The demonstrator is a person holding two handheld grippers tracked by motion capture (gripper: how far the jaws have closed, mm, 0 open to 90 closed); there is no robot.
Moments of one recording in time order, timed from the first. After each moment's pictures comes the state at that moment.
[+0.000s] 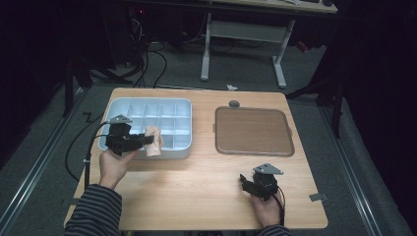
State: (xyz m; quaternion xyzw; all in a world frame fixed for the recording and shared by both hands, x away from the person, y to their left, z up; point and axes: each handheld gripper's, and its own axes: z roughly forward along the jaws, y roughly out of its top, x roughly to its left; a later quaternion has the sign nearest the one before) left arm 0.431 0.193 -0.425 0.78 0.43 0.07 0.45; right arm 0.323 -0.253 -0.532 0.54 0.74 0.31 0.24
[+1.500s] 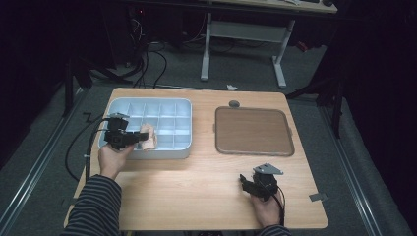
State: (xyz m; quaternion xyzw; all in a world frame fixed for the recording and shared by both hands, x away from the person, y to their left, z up) left arm 0.465 0.208 -0.451 0.77 0.48 0.06 0.41; right arm 0.323 -0.253 -0.532 0.54 0.74 0.31 0.24
